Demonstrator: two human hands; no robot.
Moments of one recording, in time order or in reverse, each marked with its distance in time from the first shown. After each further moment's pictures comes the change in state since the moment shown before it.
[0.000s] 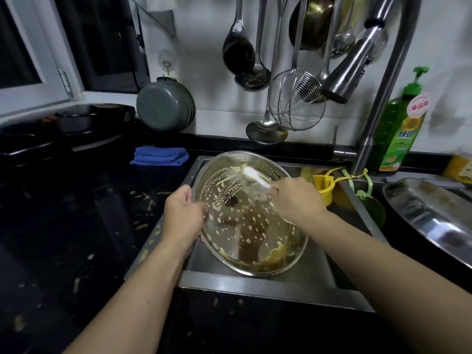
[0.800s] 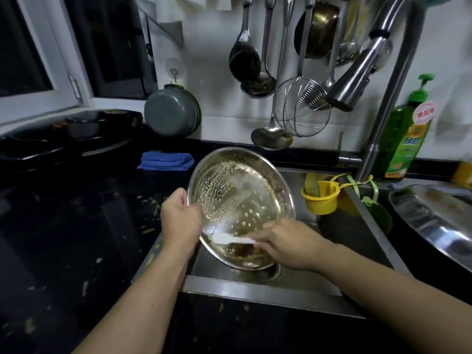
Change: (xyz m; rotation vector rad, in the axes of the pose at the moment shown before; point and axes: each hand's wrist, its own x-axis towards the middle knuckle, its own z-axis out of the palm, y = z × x) left_hand 0.002 0.004 -0.006 0.017 0.185 0.111; right_hand -0.037 0.002 0.029 -0.042 -0.219 -0.586
